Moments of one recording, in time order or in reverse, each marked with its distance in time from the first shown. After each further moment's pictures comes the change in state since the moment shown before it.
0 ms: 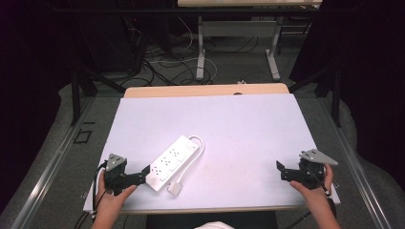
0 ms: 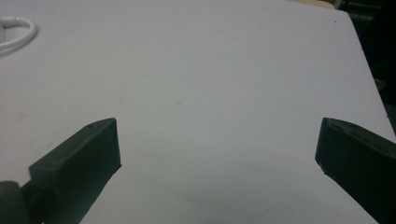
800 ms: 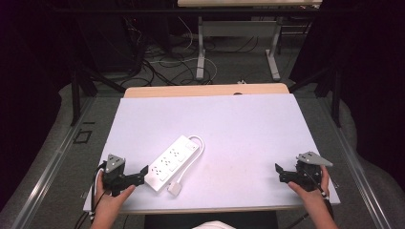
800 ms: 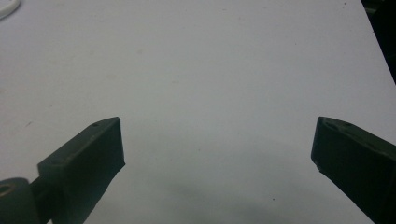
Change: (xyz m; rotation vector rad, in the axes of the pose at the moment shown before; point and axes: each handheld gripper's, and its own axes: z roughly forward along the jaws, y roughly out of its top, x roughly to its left) left arm -0.001 0.002 -0.006 -0.005 0.036 0.038; right arm -0.004 -0.013 0.012 0.029 -0.018 -0.014
